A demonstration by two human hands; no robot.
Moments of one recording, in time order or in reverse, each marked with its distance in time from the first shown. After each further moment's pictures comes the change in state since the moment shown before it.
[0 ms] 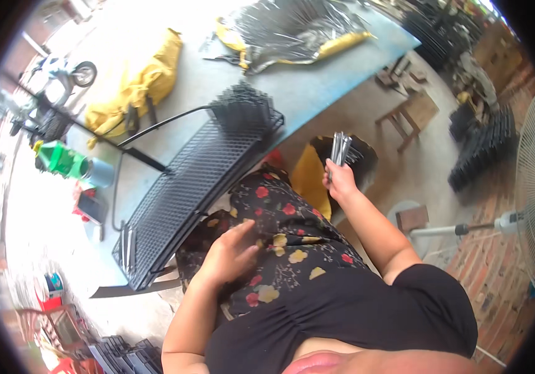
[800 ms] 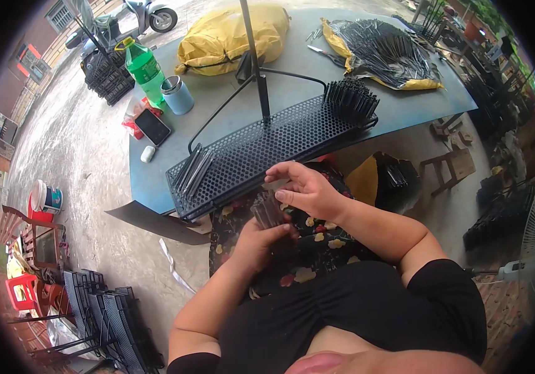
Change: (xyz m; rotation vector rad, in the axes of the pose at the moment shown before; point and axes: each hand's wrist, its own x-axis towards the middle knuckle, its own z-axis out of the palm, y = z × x) left_hand -0.138 -0.003 -0.019 -1.515 0.524 -0.313; right_hand -0.255 0.051 0.250 -0.606 -1.164 -0.347
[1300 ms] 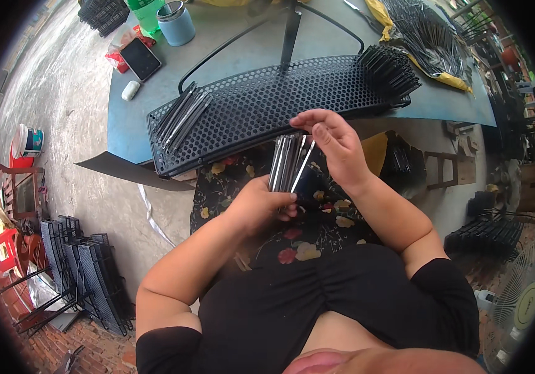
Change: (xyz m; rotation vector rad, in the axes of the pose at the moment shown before) left_hand 0.050 -0.005 -0.017 0.294 -0.018 -0.370; right_hand 0.020 0.034 -0.040 0.169 0.115 0.035
